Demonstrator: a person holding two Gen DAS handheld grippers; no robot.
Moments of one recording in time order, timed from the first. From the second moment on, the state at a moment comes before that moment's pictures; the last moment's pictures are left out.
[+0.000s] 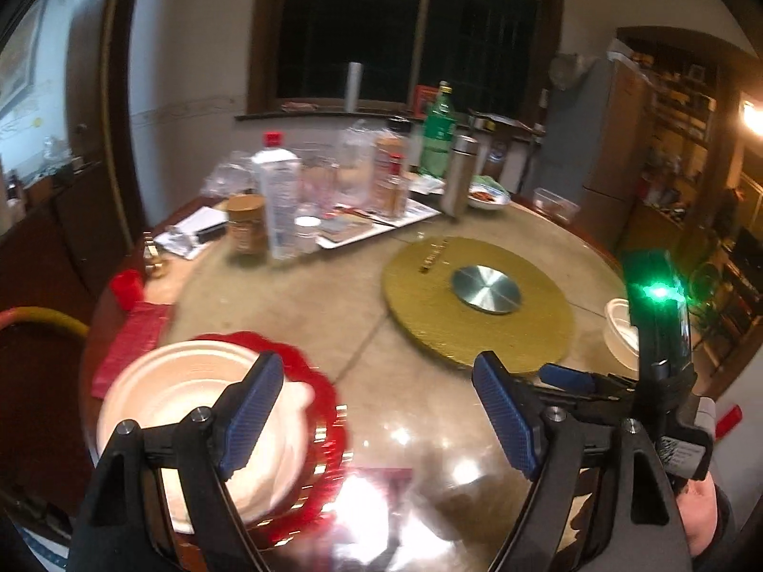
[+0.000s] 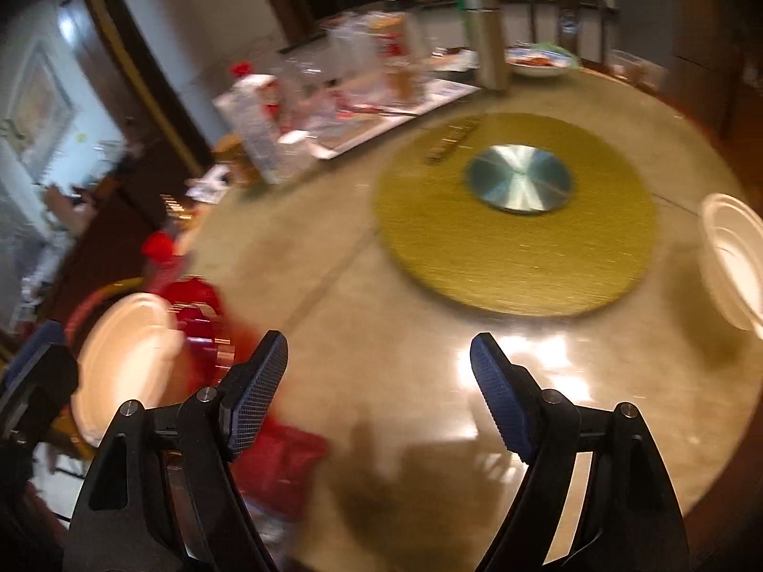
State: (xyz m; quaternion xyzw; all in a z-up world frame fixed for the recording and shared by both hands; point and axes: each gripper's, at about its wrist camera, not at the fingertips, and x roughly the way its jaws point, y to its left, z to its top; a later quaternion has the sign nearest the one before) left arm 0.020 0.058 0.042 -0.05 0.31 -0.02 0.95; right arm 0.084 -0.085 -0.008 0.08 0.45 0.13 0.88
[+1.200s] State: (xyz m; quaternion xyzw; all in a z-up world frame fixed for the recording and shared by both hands) left arm 0.120 -0.048 0.002 -0.06 0.38 -0.06 0.92; right arm 0.079 -0.219 -0.011 0.05 0.45 -0.01 0.89
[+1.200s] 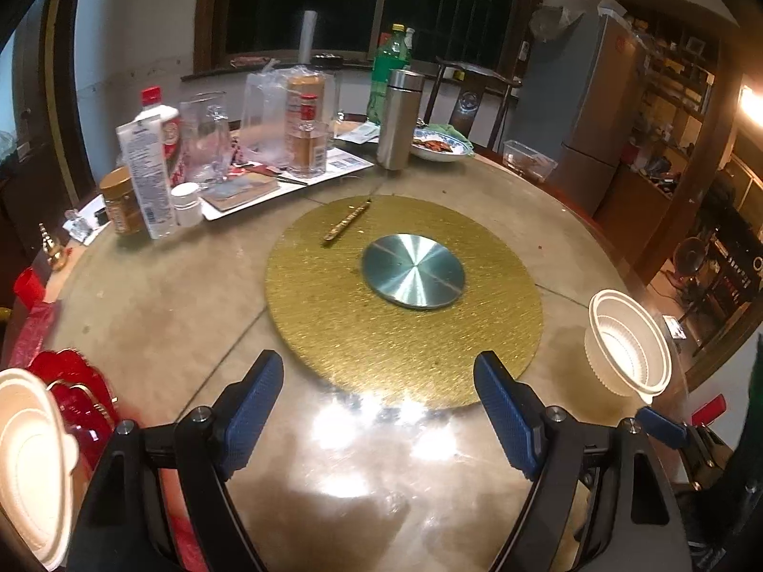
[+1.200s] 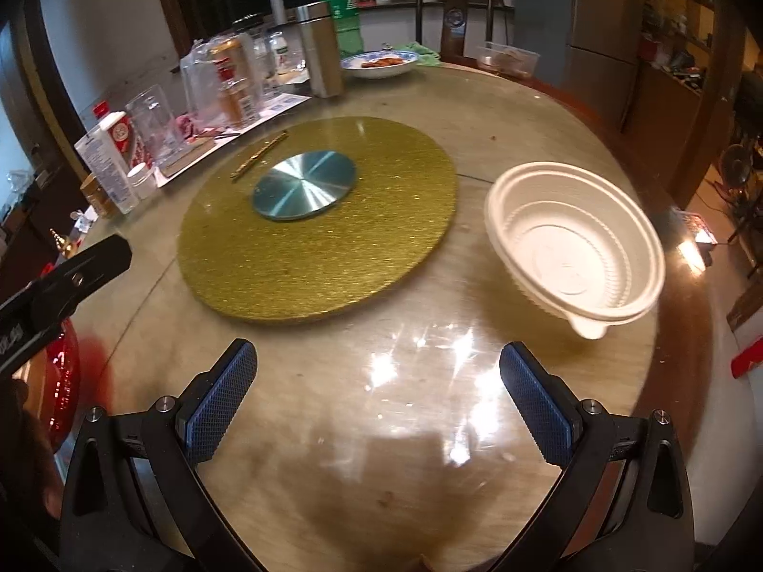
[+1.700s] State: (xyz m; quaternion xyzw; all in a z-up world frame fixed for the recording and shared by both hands) left arm 0.154 -0.098 -0.013 -0.03 0.41 -0.08 0.91; right arm 0.060 -0.253 -0.005 0.08 0.46 0.00 0.89
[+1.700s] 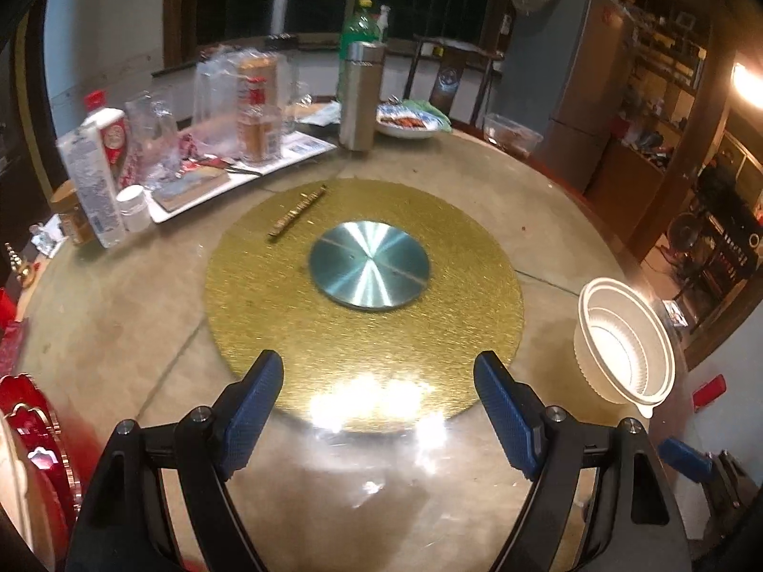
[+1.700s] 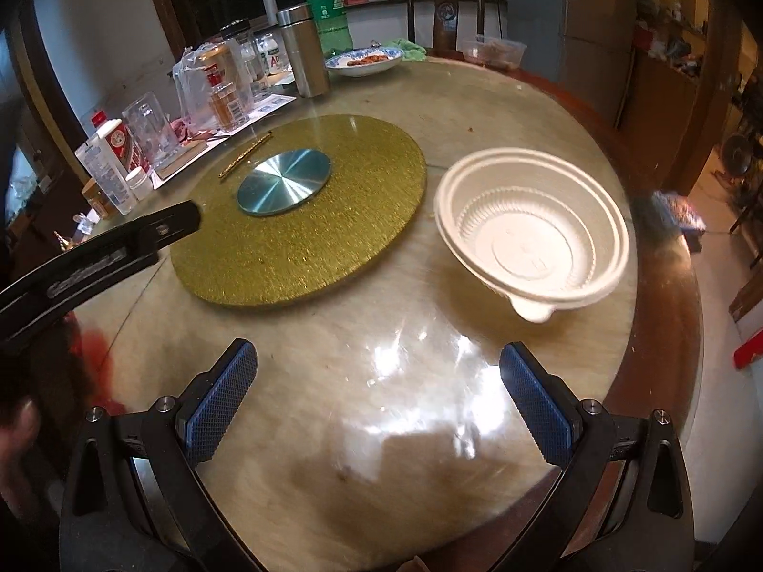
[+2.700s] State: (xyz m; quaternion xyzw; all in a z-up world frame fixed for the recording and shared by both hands) left arm 0.201 -0.245 -0.059 0.00 0.50 -0.17 0.85; right arm 0.077 -0.439 -0.058 0.46 0.42 -0.06 0.78
